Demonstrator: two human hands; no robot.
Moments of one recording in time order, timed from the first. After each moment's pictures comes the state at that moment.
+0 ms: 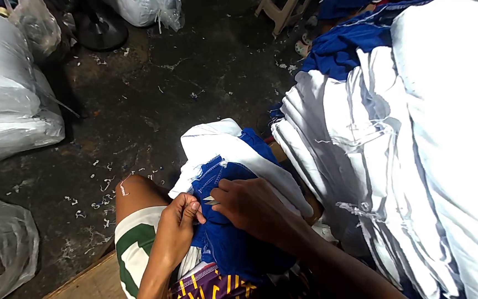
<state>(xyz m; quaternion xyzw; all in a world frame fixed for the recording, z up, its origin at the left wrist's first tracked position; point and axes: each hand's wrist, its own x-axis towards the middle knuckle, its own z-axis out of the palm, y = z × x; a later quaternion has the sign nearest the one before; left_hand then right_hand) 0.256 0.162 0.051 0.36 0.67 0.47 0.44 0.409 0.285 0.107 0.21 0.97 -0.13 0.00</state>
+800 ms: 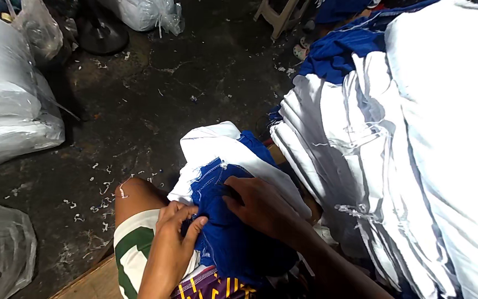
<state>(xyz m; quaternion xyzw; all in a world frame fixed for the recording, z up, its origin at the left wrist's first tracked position) 0.257 0.146 0.056 0.48 0.74 0.38 0.29 0.420 0.293 0.121 0.36 0.88 -0.30 0.04</state>
